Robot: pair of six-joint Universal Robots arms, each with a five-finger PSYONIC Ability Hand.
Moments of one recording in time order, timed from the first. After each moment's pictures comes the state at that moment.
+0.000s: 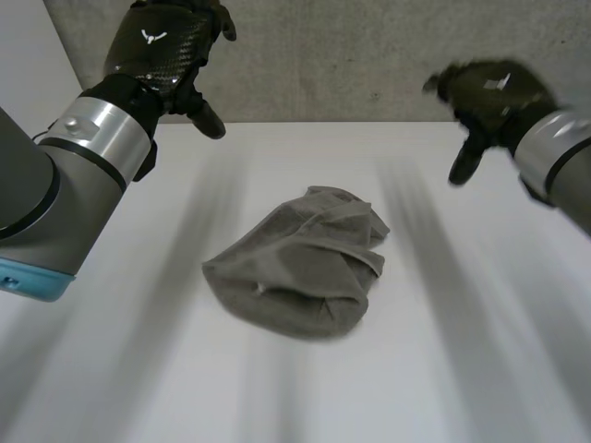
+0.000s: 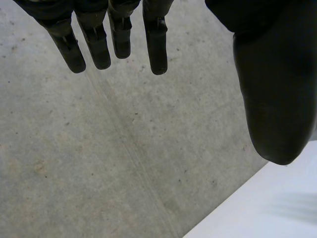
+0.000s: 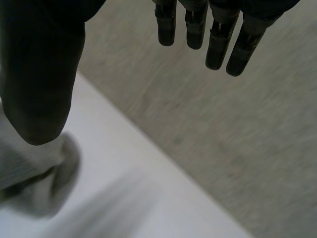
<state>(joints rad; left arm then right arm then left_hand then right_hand) 4.26 -1.76 -1.36 3.38 -1.42 3.26 1.89 -1.33 1.21 0.20 1.43 2.77 0.25 0.24 0.25 0.25 0.05 0.22 0.23 0.23 0.24 0.05</state>
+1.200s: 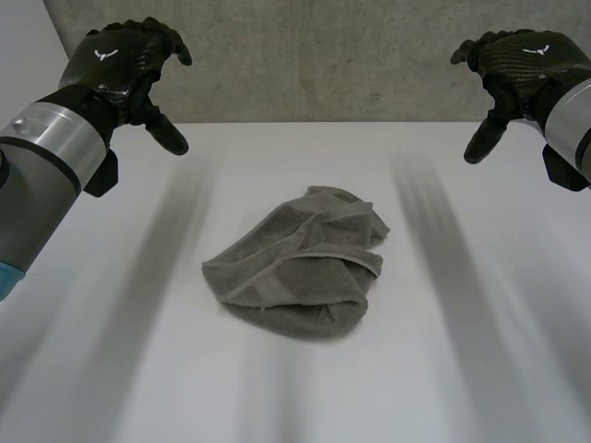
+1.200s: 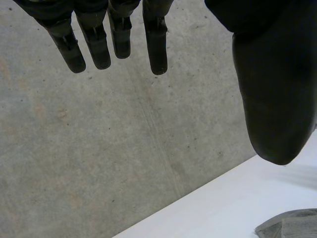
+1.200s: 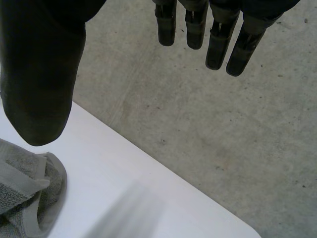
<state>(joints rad) 4.37 -1.73 -1.36 3.22 -1.43 3.17 1.87 -1.33 1.11 0.30 1.48 2.90 0.25 0.24 0.25 0.25 0.05 0.22 0.23 0.23 0.24 0.05</state>
